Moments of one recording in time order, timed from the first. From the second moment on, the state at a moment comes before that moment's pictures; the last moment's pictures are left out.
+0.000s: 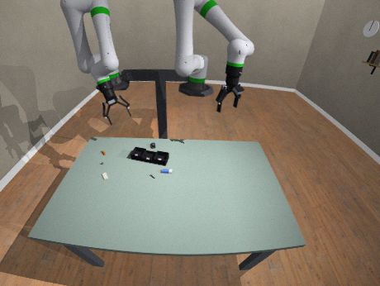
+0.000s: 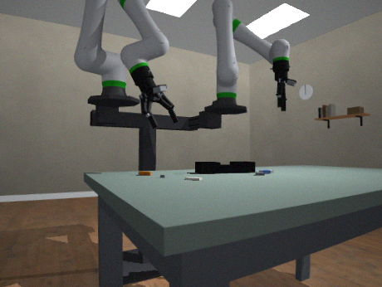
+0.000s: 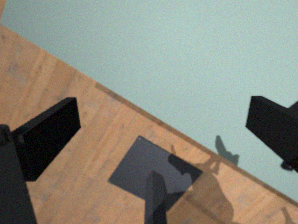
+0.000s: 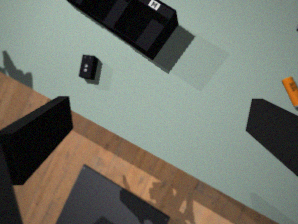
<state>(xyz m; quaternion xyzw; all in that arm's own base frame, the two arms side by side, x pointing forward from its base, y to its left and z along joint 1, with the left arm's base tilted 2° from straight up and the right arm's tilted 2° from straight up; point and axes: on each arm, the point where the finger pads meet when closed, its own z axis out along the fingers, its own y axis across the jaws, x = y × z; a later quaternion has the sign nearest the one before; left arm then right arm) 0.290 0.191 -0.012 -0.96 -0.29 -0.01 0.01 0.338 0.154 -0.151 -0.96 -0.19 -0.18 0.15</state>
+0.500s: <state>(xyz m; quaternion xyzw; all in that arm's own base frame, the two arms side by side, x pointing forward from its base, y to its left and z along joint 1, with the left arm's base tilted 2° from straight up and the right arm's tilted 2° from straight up) 0.235 0.258 -0.012 -0.91 -0.40 -0.01 0.01 0.338 0.154 -0.151 -0.96 -0.19 -0.18 0.15</state>
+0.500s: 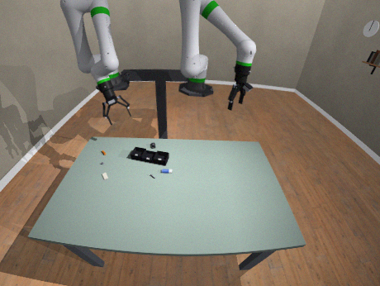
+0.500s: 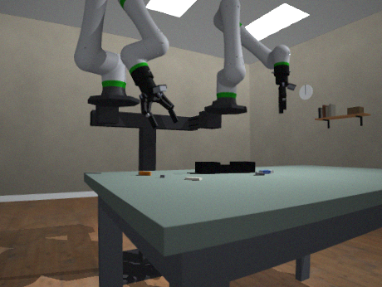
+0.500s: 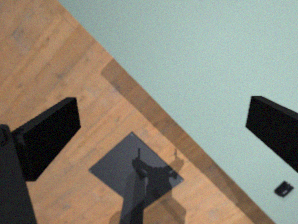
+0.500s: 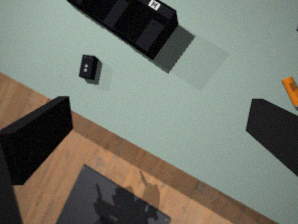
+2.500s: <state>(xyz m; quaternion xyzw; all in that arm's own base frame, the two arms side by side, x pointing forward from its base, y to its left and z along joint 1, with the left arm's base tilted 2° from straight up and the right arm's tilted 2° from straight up) 0.221 0.271 -0.012 -0.90 -0.43 -0.01 0.01 0.465 0.091 -0.112 -0.95 -0.07 -0.30 0.08</state>
